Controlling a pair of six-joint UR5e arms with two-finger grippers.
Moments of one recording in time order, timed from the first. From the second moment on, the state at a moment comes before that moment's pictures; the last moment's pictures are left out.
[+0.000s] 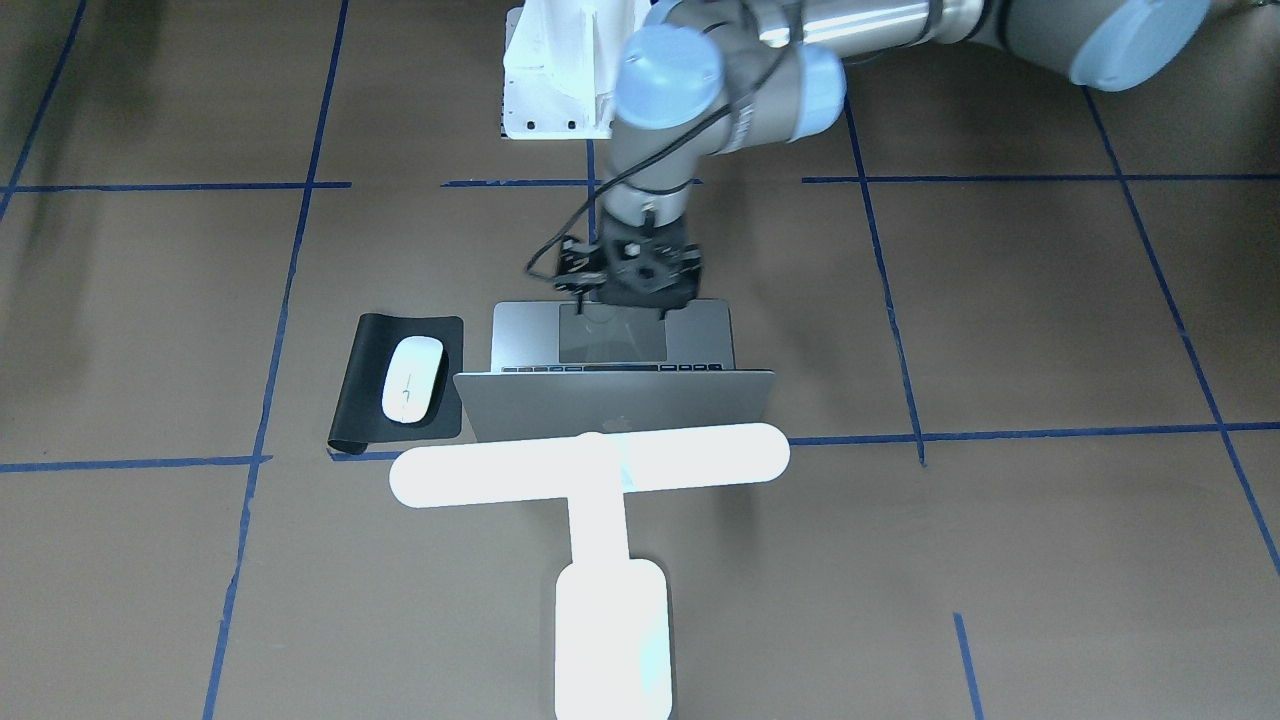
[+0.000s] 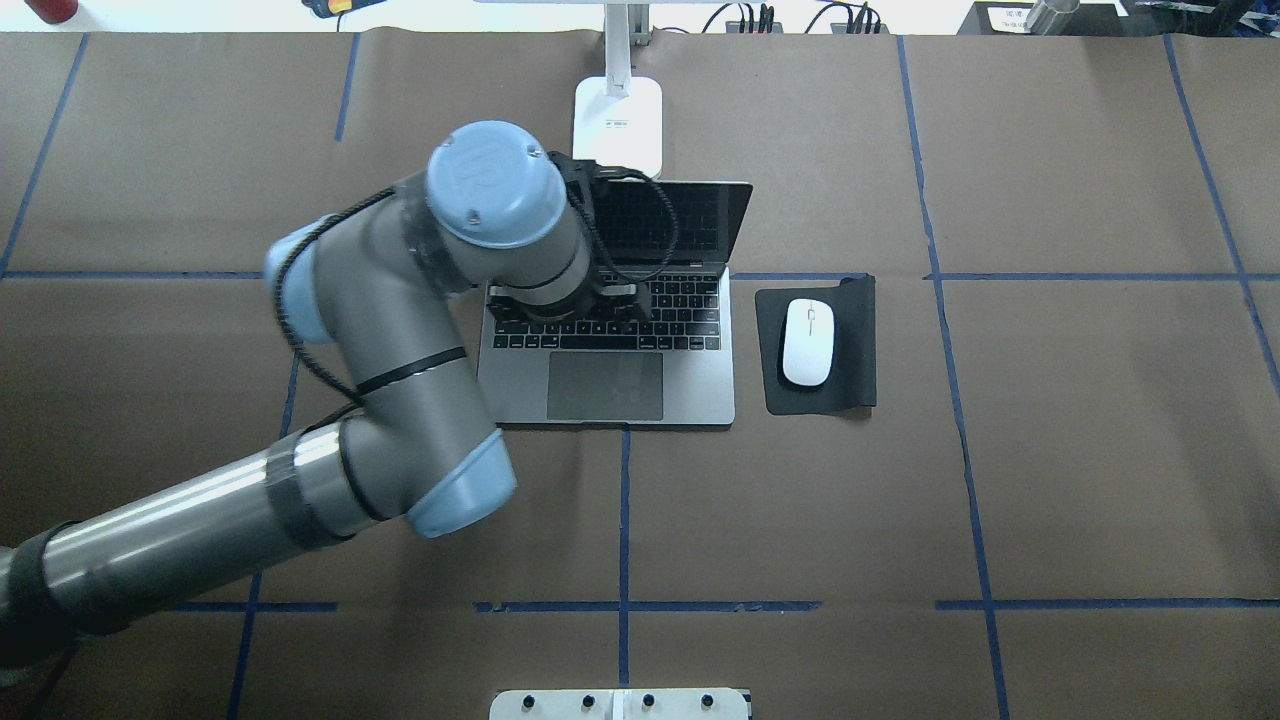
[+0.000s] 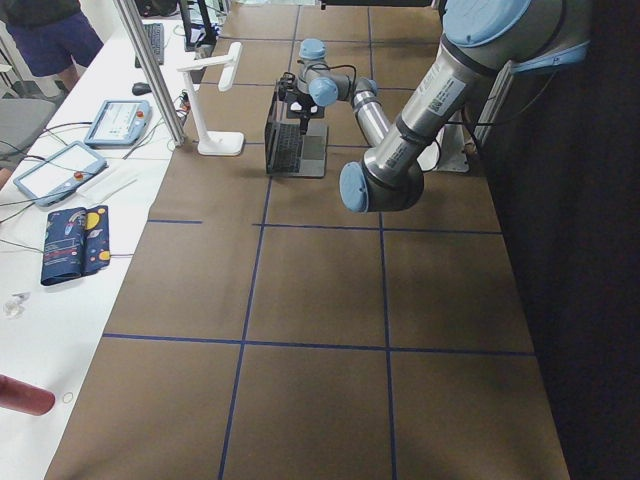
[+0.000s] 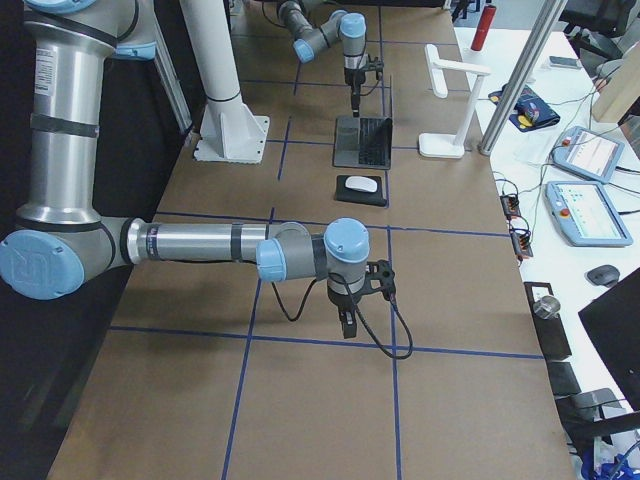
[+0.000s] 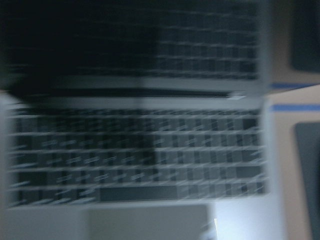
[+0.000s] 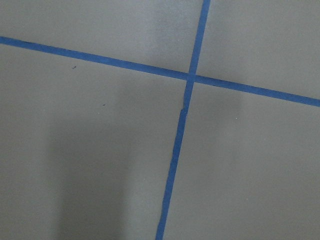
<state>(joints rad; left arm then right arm) -0.60 -2.30 -1.73 -1.53 -1.91 -1.11 1.49 -1.71 1.72 -1.46 2.29 -0.04</state>
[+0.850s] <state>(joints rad) -0.92 -1.79 -2.16 -1.21 -2.12 -0.52 1.53 -1.65 1.70 -1.57 2.27 -0.05</state>
